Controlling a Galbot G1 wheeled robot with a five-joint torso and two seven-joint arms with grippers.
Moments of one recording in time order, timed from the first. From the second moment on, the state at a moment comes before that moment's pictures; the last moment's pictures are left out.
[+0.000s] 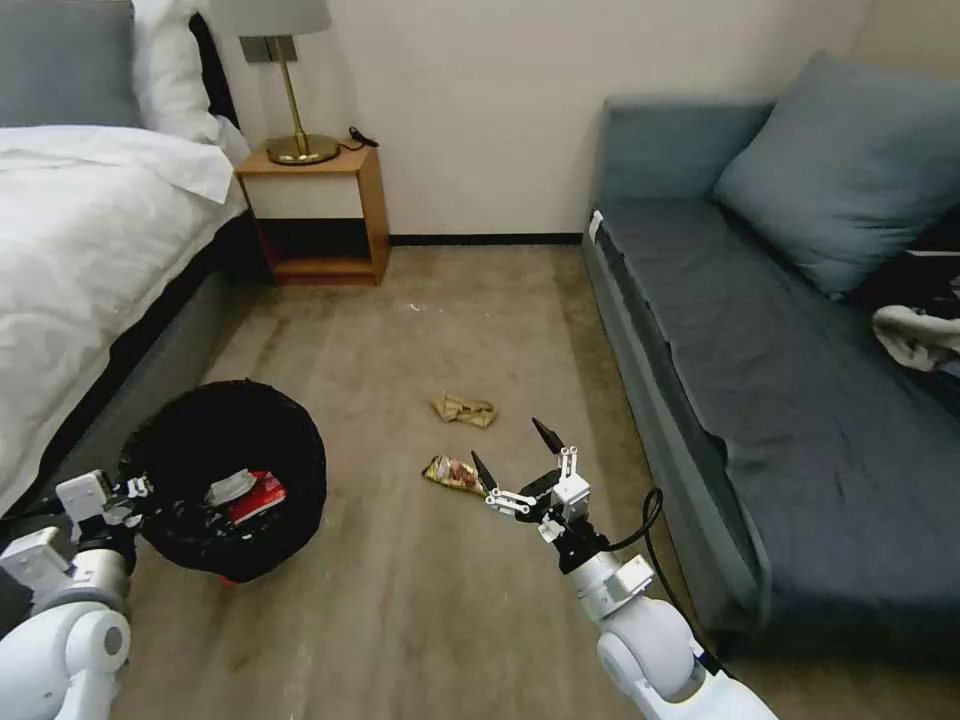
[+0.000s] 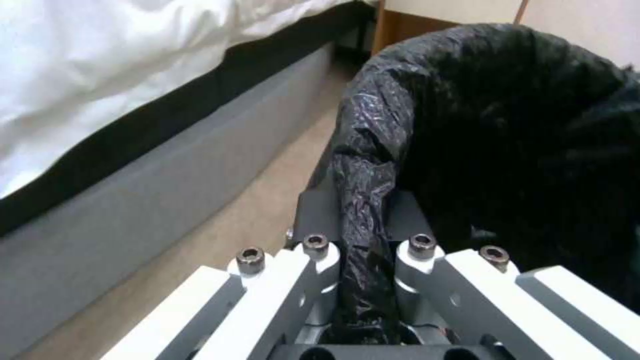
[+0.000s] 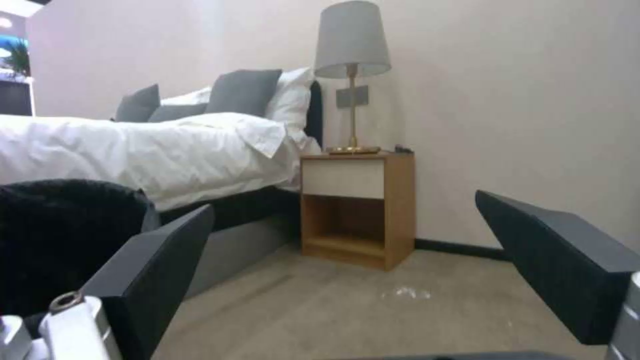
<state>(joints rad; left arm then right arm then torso) 1.50 -1.28 -1.02 -1.95 -0.56 0.30 -0.10 -1.29 1.21 0.06 1.80 0.21 0.42 -0.06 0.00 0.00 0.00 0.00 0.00</state>
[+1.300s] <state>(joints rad) 1.49 -1.28 -1.02 -1.94 -0.56 0.30 -0.10 -1.04 1.04 -0.17 1.74 0.18 -0.27 -0.17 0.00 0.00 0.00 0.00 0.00</state>
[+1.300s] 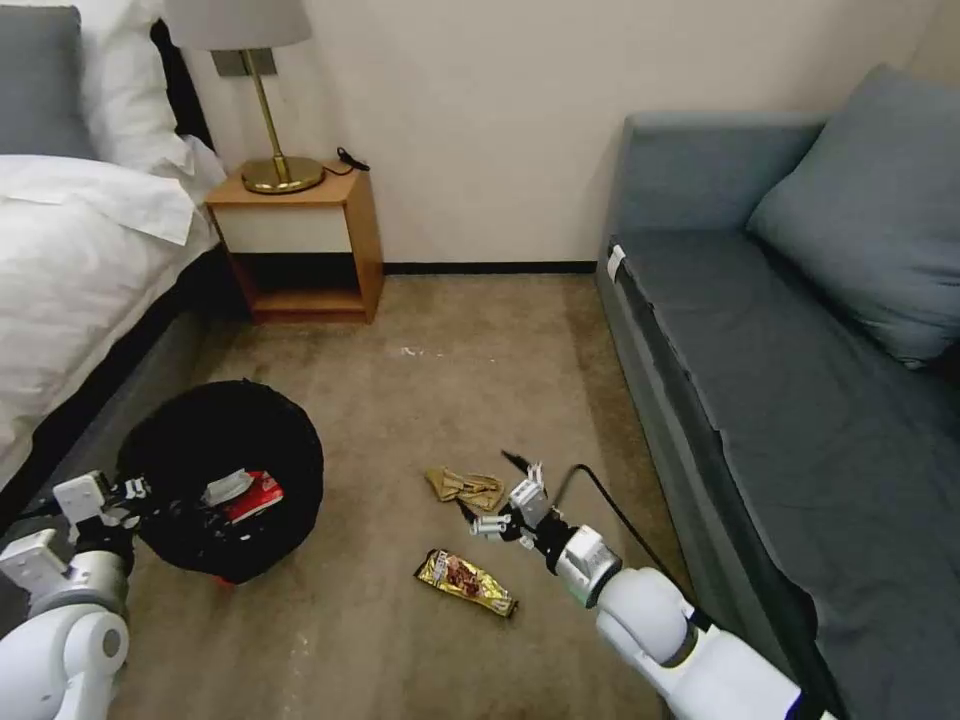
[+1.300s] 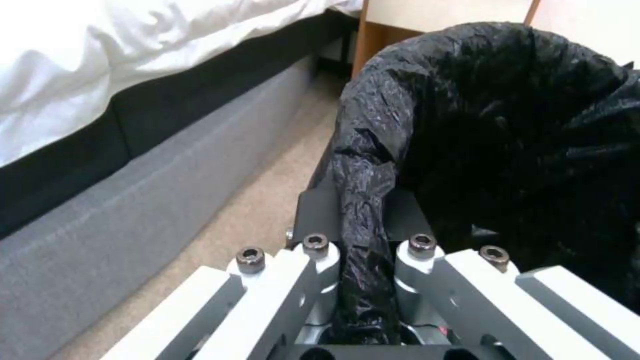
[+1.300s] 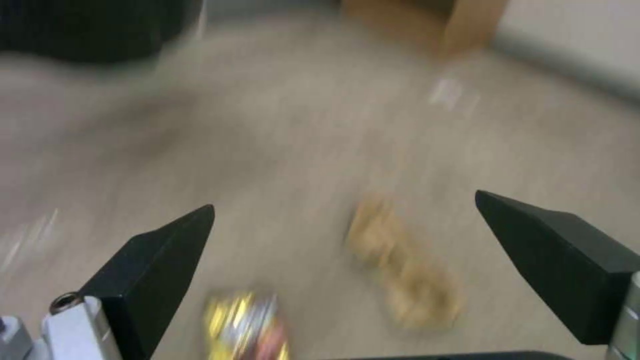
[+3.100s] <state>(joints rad) 1.52 -1.31 -1.01 -2.02 -0.54 0.31 -0.10 -0.86 1.19 -0.47 1.37 0.20 -0.57 -0.07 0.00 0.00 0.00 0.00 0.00</state>
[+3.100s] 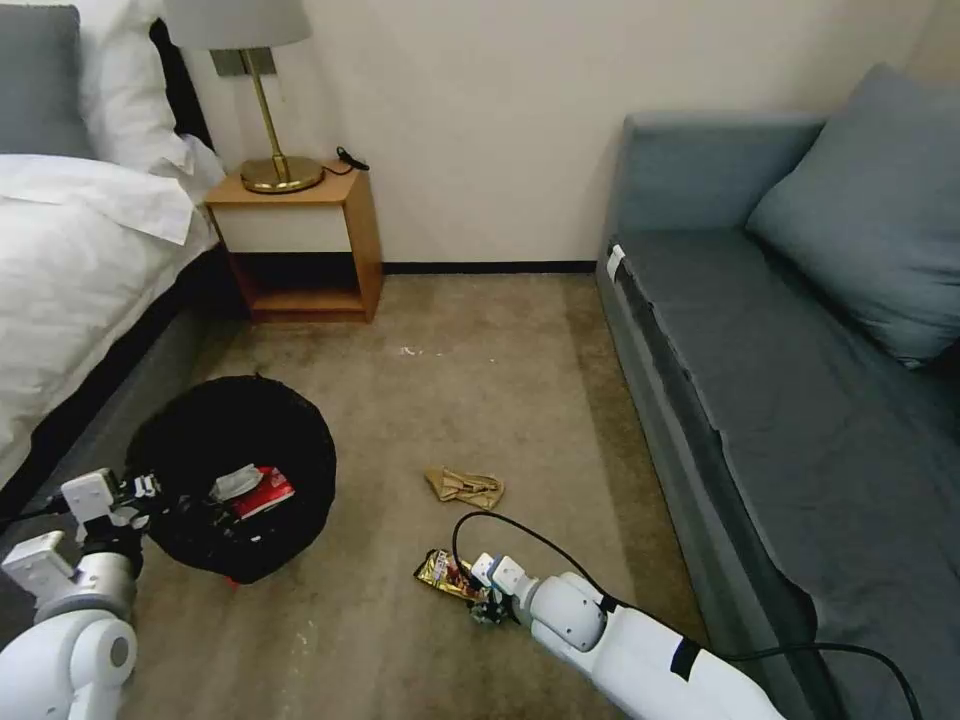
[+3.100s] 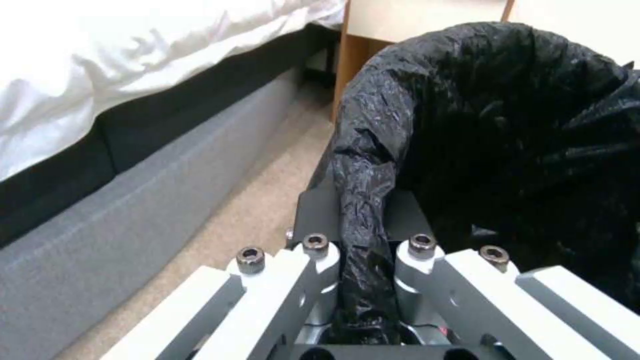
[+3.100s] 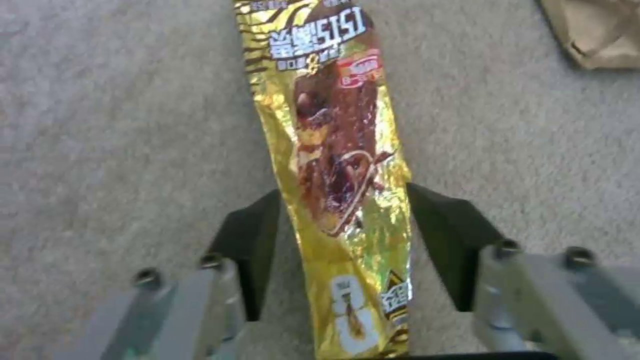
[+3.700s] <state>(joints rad) 1.53 -1.32 -1.01 -2.03 -0.53 0.31 -0.10 -0.91 1.18 -0.44 1.36 0.13 -0.57 -0.08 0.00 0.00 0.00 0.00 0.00</state>
